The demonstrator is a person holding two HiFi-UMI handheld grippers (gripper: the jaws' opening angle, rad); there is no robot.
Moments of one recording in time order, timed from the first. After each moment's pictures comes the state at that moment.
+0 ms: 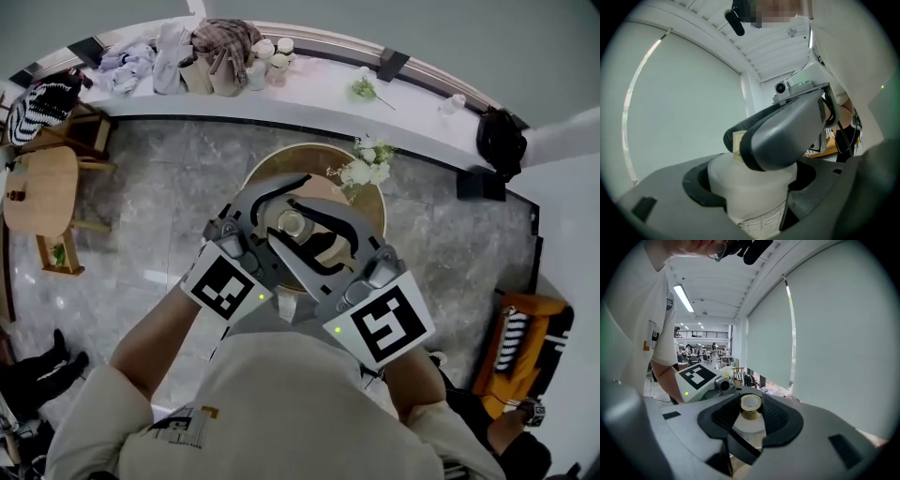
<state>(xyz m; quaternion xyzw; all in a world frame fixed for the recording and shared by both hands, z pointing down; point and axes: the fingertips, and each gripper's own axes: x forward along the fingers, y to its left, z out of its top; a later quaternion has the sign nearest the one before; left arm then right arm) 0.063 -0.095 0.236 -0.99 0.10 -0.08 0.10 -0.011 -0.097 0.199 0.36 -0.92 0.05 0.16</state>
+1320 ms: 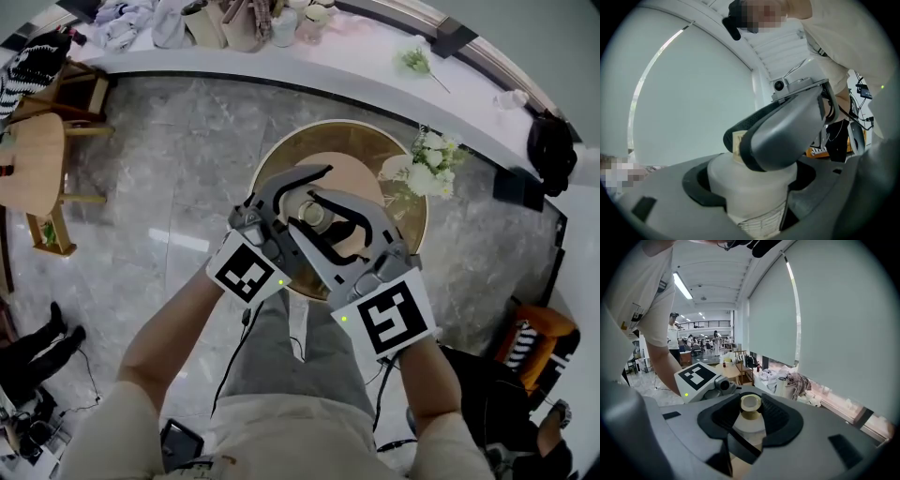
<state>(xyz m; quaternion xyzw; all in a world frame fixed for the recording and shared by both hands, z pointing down) 0.052 -0.187 0.456 -0.99 0.13 -0.06 0.05 -0.023 -0.187 0.425 0.32 -0.91 0.07 0.24</state>
